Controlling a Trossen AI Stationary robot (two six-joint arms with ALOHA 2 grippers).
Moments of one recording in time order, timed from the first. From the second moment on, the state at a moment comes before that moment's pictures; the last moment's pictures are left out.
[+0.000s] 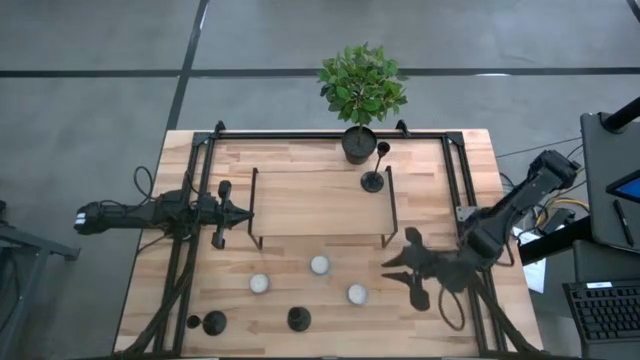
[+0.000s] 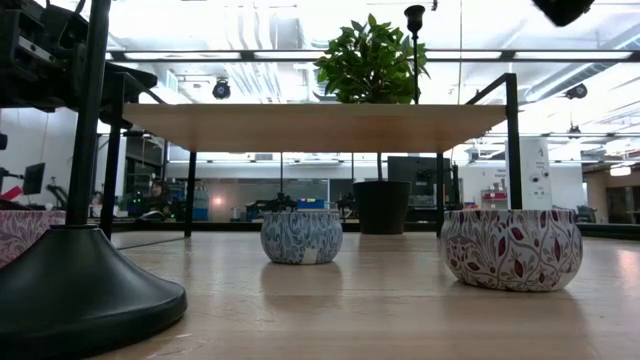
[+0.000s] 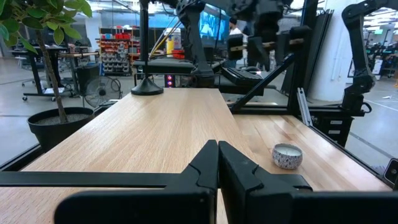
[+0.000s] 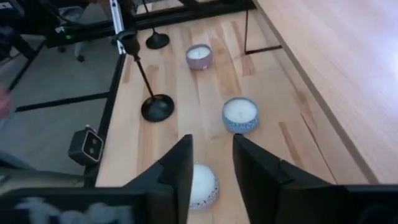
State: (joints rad) left arm 0.00 0.08 0.01 0.07 0.01 -0.03; right arm 0.73 1.20 0.87 -0.30 0.59 0.63
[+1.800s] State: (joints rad) left arm -0.71 0.84 0.42 0.49 -0.23 -0.26; right arm 0.92 1.13 0.87 -0.14 0.82 0.17
